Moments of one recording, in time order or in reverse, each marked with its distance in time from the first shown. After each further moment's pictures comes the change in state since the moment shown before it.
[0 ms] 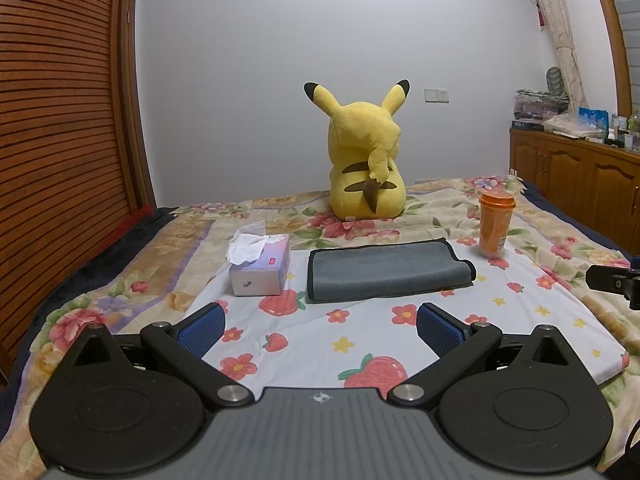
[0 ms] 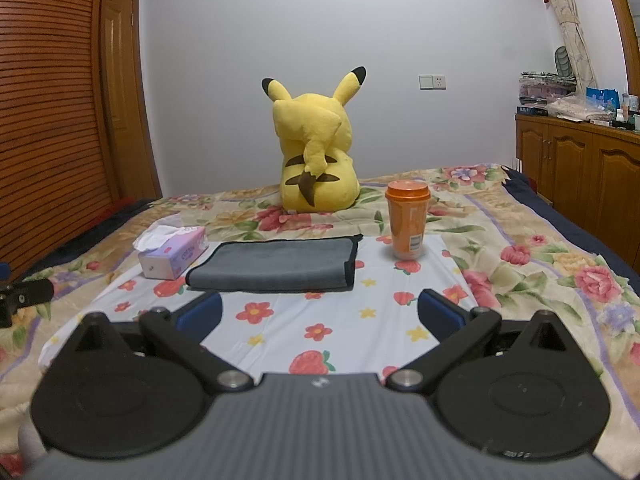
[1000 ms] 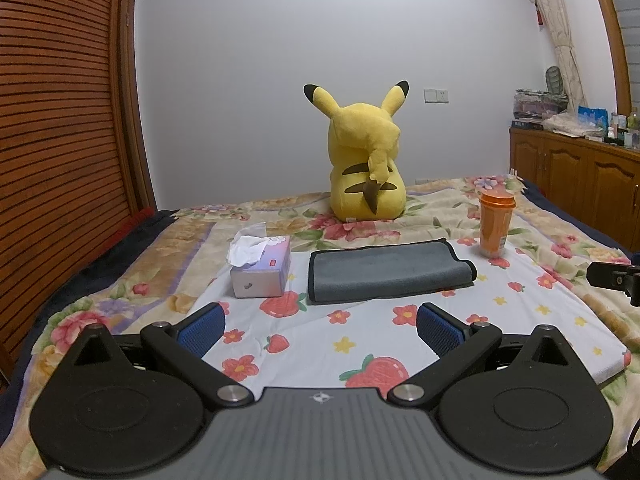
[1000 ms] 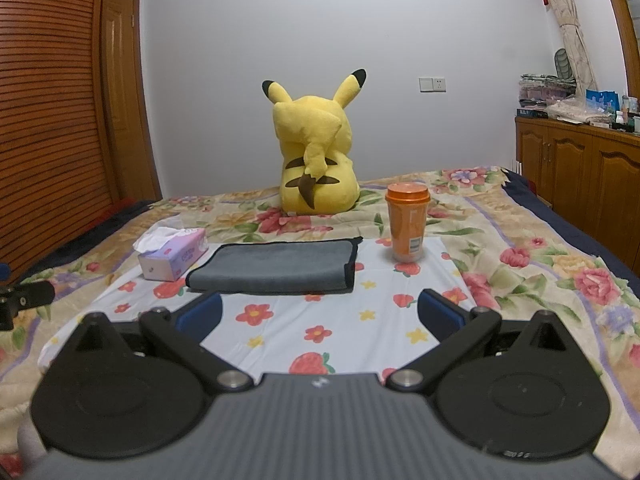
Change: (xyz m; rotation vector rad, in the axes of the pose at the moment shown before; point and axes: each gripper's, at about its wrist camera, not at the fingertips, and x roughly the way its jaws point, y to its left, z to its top) left arm 0.001 0.005 -0.002 0.001 -0.003 0.001; right arm -0.002 -0.001 0.000 -0.001 -0.003 0.001
